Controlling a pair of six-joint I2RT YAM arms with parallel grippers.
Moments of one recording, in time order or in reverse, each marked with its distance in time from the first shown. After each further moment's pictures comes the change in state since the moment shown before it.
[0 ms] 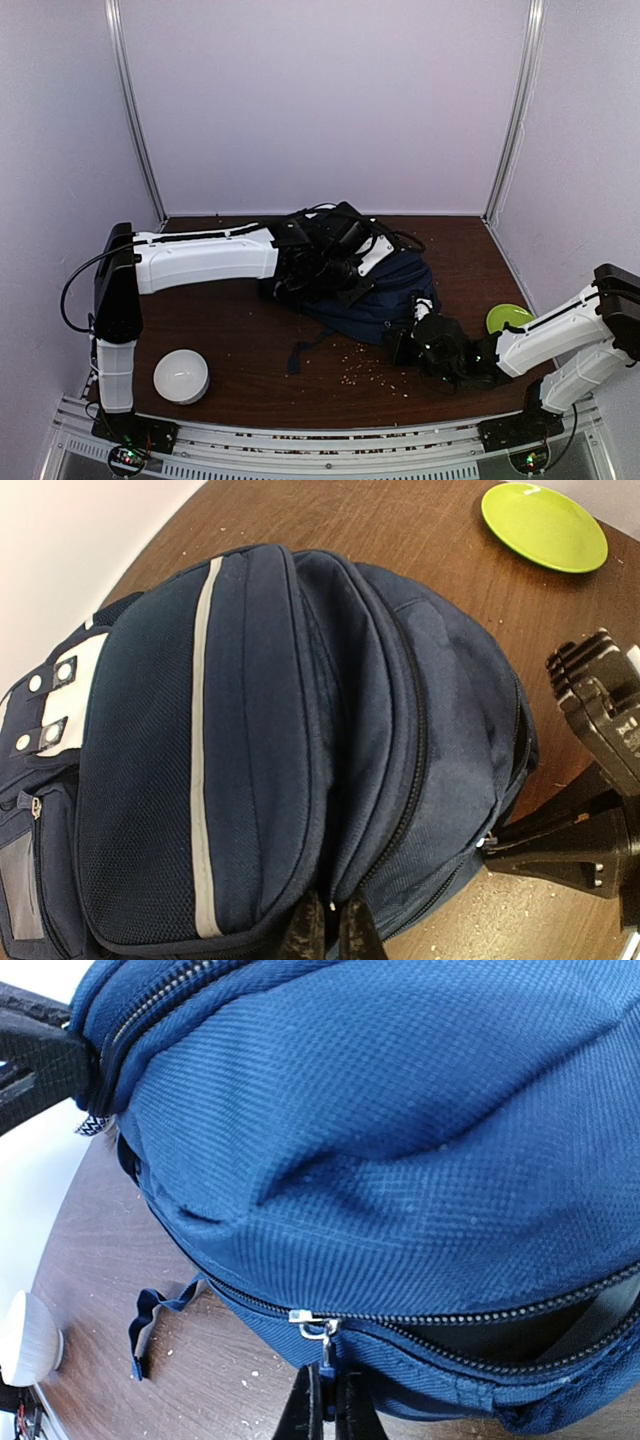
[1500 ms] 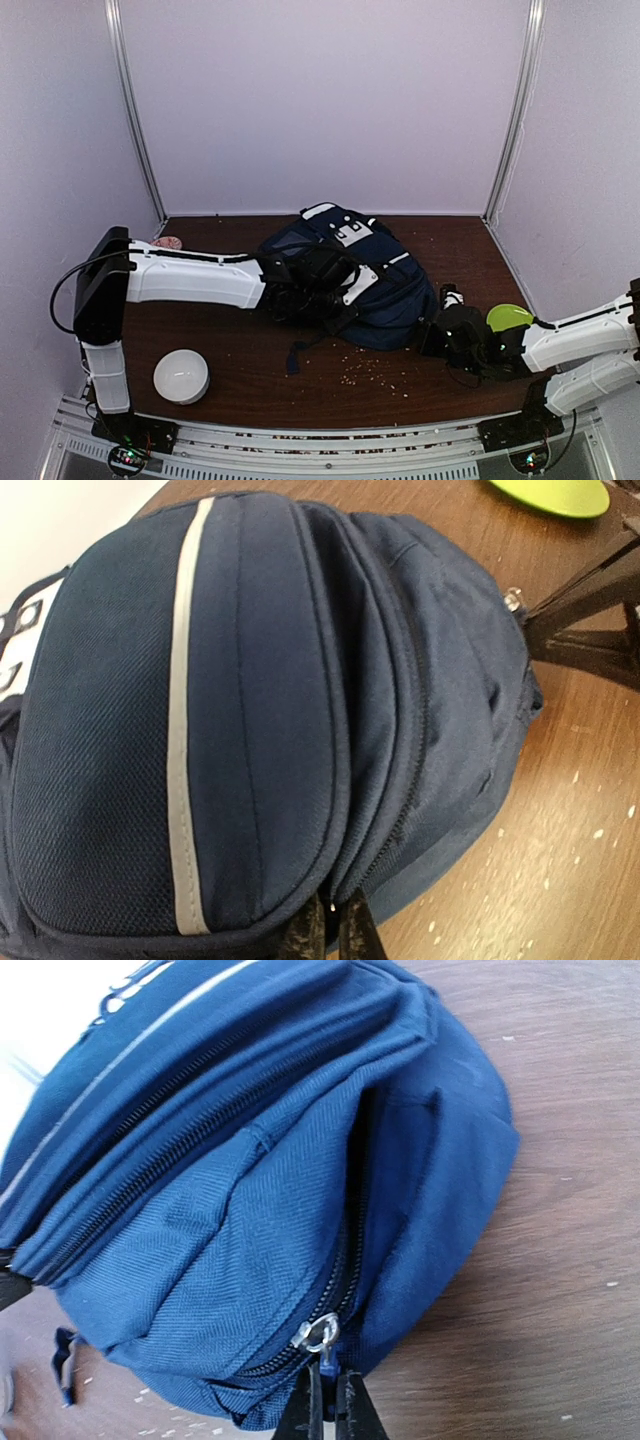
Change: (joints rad) left arm -0.014 -0.083 -0.327 0.241 -0.017 -0.022; right arm -0.146 -0.214 -0.064 -0.266 0.038 0.014
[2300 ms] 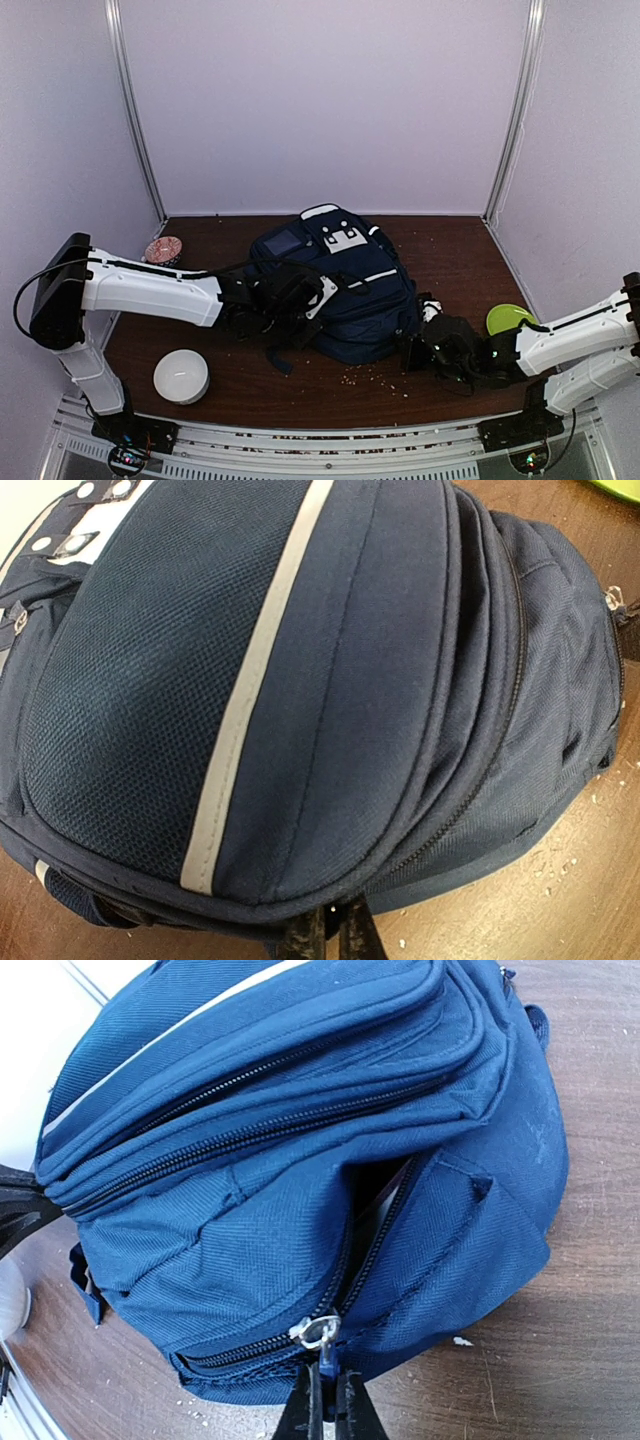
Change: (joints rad) left arm -0.007 -0.238 -0.344 0.038 -0.147 -0.154; right arm 0.158 0.043 0.062 -0.021 -0.043 -0.042
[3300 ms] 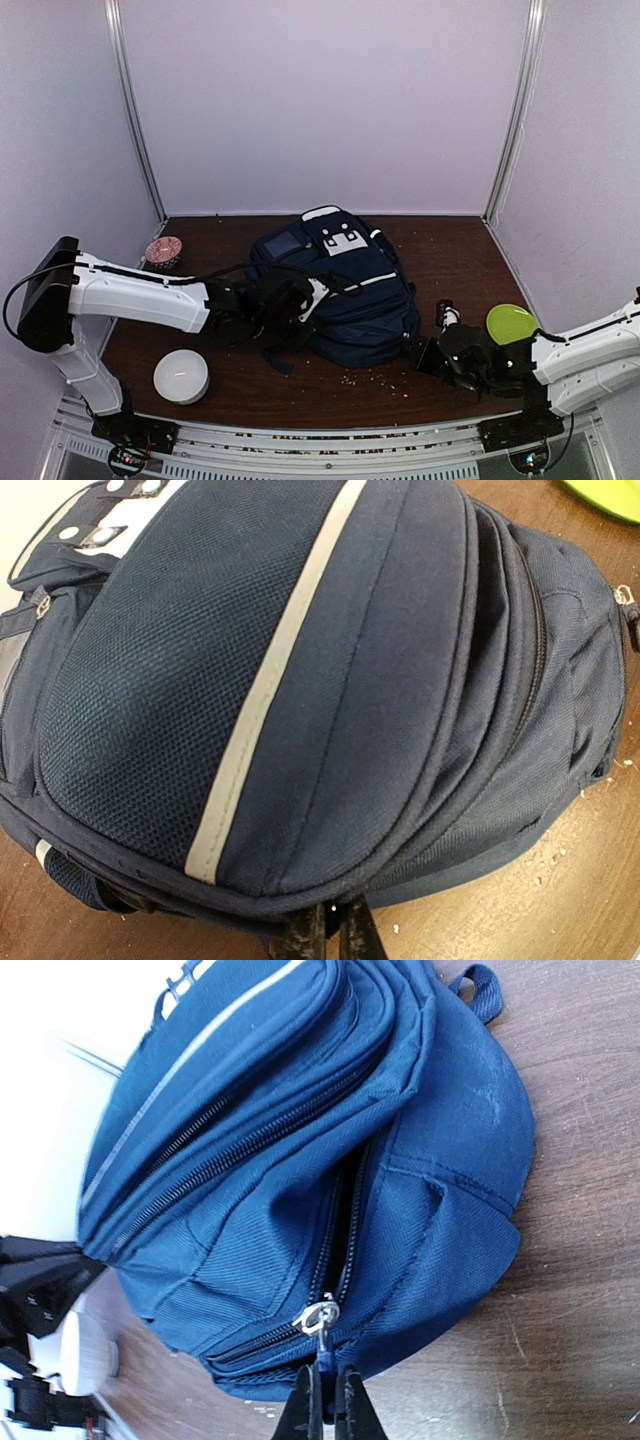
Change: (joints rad) left arm -0.011 -0.068 -0.083 0.048 -0.016 -0.041; right arm 0.040 -0.128 -0.104 0.040 0.027 0.298
